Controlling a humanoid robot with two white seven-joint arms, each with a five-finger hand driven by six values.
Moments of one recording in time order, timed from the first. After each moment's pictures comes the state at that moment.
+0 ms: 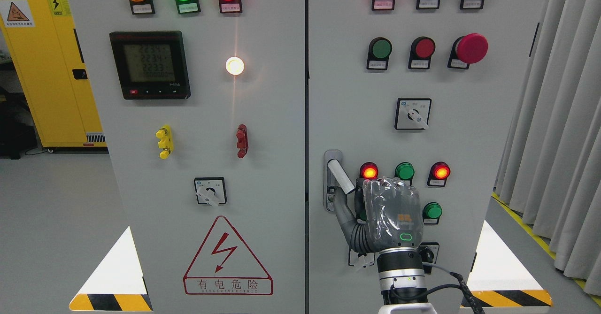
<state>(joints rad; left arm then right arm) -0.04 -0.11 -0.09 -0.04 0.15 -0.05 -0.03 -0.46 0.10 0.28 -1.76 1.33 0.27 -0.07</state>
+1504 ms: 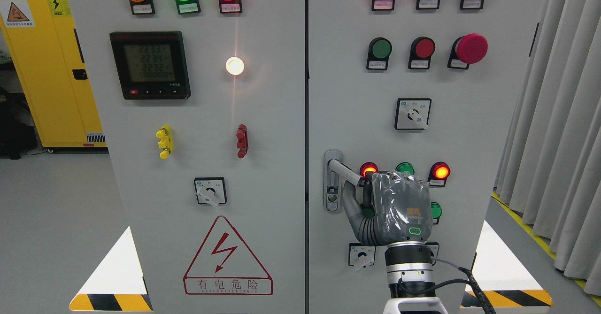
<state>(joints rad) -0.04 -0.11 -0.09 -0.04 0.15 -0.05 -0.03 -0.48 0.10 0.26 -1.76 1.33 0.27 -0.07</state>
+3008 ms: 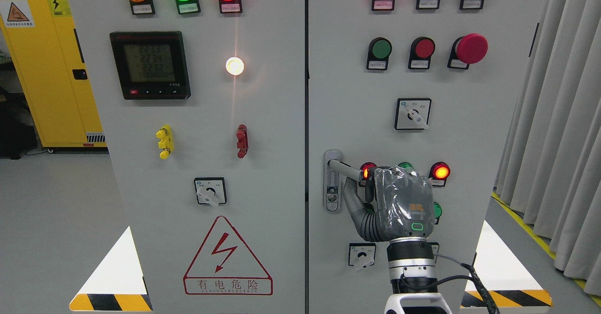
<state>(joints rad) -0.04 -0.11 -0.09 -0.04 0.15 -0.05 -0.03 -0.48 0.09 0.25 -1.76 1.33 0.27 -0.07</state>
